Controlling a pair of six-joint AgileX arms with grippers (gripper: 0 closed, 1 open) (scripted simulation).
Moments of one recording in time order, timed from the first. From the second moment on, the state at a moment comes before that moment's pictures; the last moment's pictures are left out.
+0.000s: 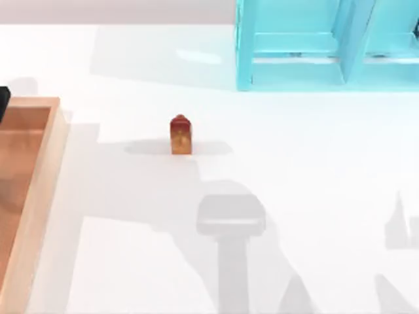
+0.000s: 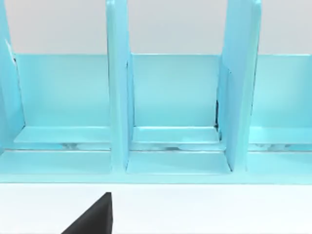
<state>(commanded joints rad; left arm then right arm) 0.16 1.94 1.60 -1.23 0.00 0.19 0.00 0.00 0.00 0.00 0.00 0.00</state>
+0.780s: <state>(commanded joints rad) 0.14 1.97 1.38 -0.99 0.00 0.17 0.00 0.00 0.00 0.00 0.00 0.00</state>
